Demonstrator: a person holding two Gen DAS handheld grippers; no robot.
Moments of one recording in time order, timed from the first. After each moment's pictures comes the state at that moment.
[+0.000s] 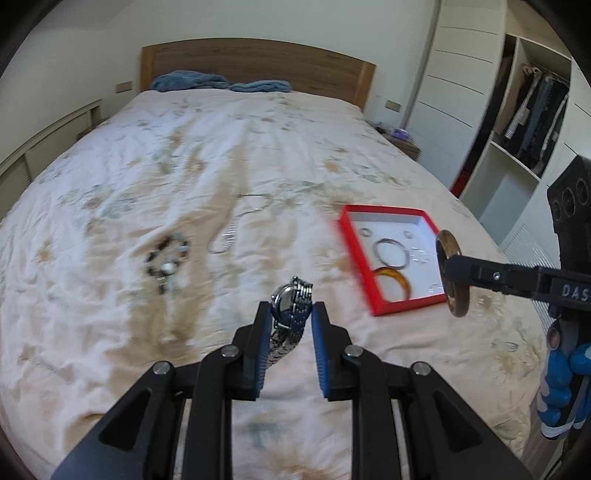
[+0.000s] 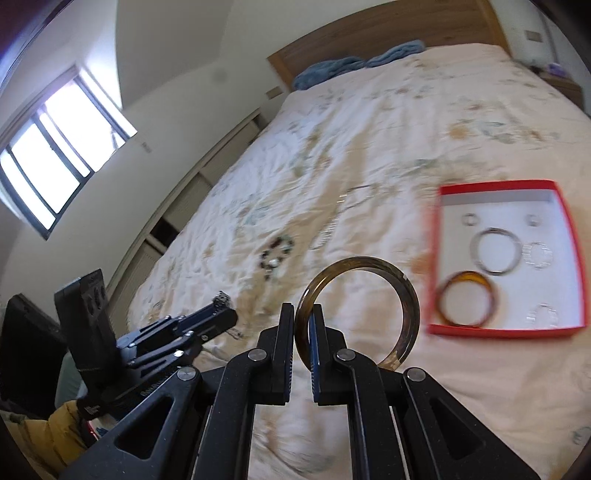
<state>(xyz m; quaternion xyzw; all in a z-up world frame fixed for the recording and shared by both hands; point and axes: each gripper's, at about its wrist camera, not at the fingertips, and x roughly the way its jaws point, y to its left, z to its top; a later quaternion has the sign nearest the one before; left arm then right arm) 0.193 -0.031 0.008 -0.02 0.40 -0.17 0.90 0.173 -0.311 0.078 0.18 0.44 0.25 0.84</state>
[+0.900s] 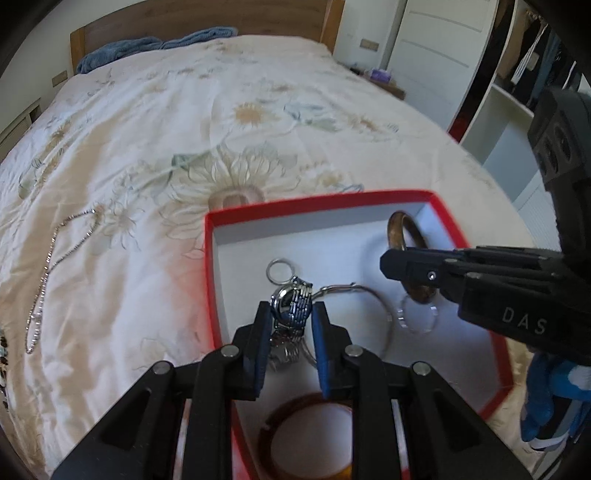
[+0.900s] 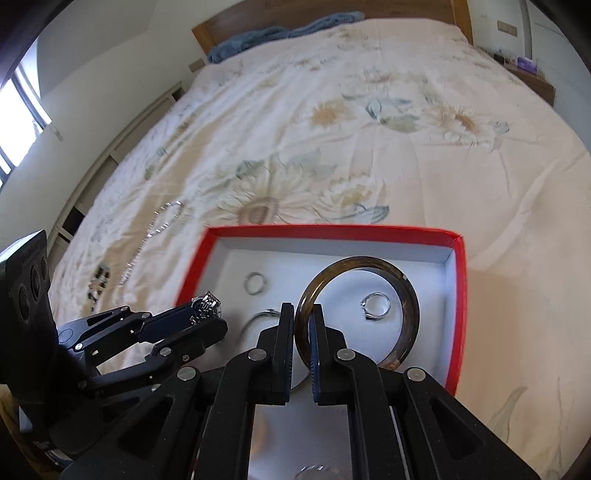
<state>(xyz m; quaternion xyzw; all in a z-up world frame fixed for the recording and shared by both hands) 0.378 -0.246 -0.102 0.04 0.48 -0.20 0.85 0.364 -0.449 -0.036 0.10 0.52 0.16 0.83</state>
